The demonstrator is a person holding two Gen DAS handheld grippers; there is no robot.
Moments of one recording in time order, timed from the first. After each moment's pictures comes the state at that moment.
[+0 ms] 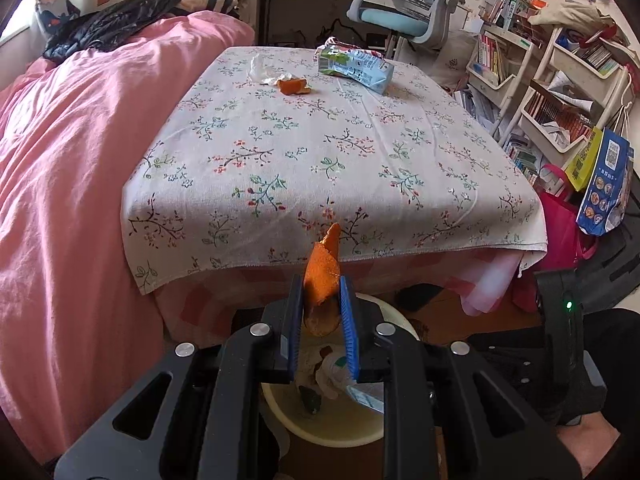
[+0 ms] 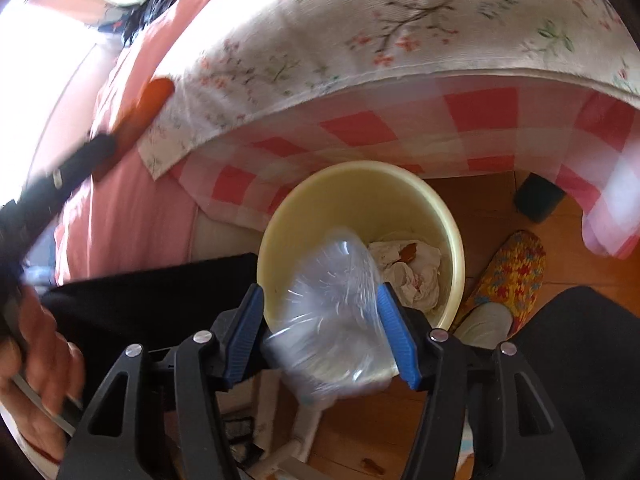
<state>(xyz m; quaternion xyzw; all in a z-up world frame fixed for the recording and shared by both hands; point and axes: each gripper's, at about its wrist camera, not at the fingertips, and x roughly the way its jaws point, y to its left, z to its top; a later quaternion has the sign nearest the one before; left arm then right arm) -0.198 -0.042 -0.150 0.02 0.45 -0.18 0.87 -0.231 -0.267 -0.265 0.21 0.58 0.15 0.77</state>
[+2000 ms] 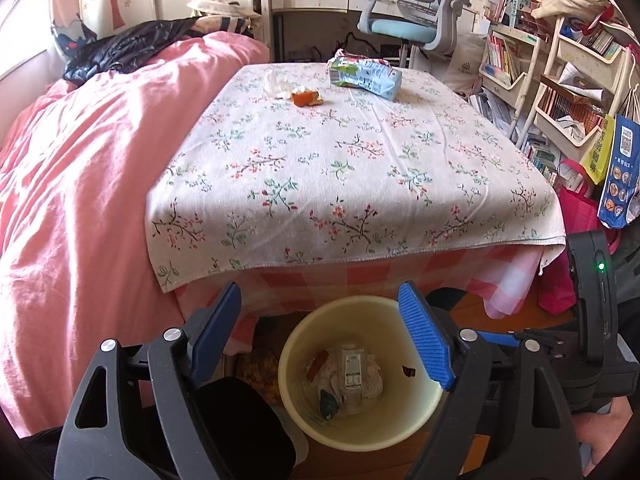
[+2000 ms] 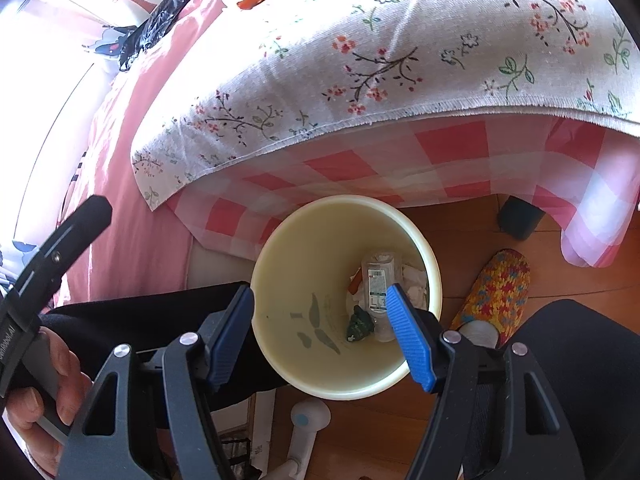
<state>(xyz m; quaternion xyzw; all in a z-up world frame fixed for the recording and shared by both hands) -0.218 -0.050 -0.148 0.06 0.41 -0.14 0.90 -0.231 -0.275 -0.250 0.20 0.55 0.13 0.80</state>
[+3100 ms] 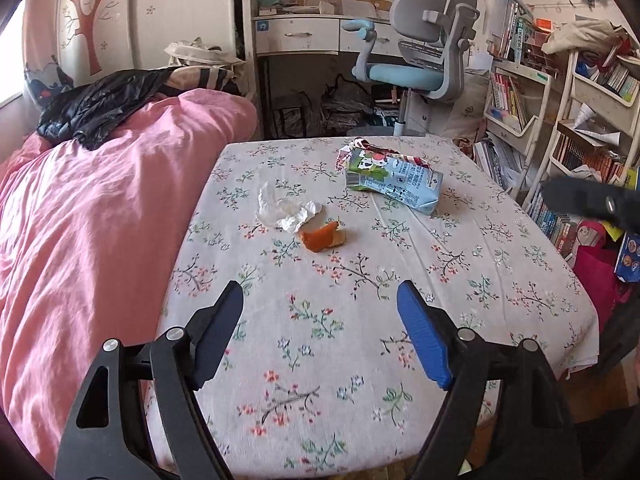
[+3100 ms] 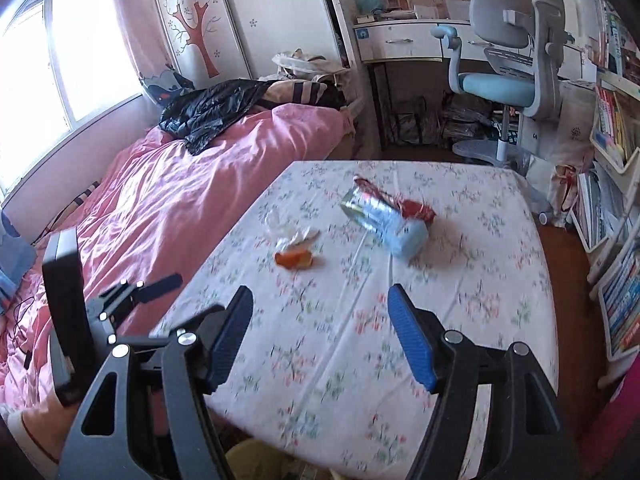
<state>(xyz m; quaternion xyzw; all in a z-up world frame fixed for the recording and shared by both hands) -0.023 -0.079 -0.104 0.07 0.34 -0.17 0.92 -0.063 -0.295 -0.065 0.06 0.35 0.14 0.93</state>
